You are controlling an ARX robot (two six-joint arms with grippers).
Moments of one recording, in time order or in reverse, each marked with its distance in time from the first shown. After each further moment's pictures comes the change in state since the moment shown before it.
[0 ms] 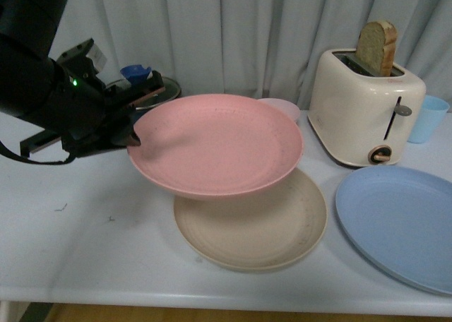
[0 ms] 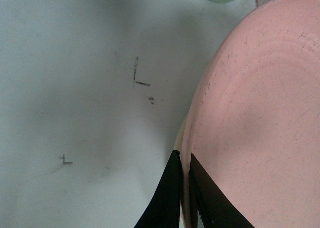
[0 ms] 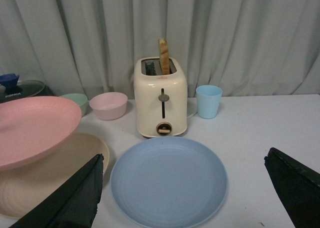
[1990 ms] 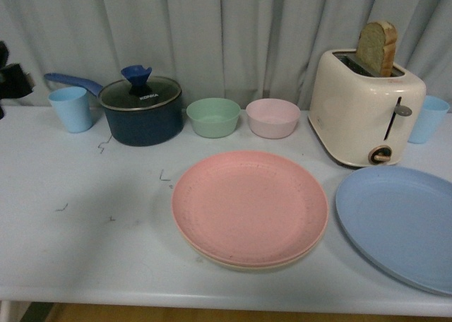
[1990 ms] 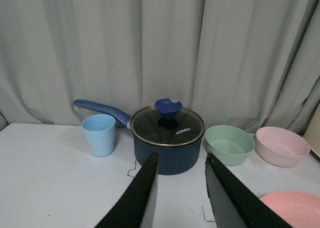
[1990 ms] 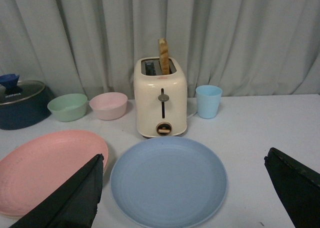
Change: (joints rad) left arm 0.023 -0.406 -0.803 1.266 -0.294 0.463; right arm 0.000 0.000 0.000 0.000 0.000 0.000
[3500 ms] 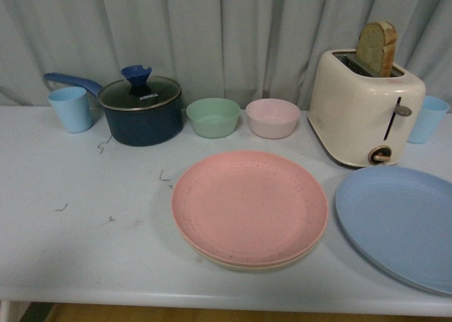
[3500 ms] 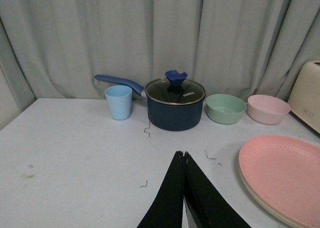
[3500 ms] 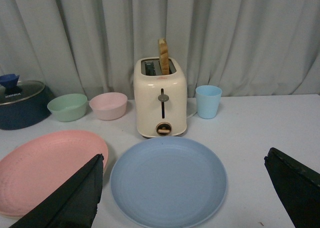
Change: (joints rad) left arm 0.161 -0.998 -0.336 -0.705 0.172 0.010; right arm 0.000 0.000 0.000 0.000 0.000 0.000
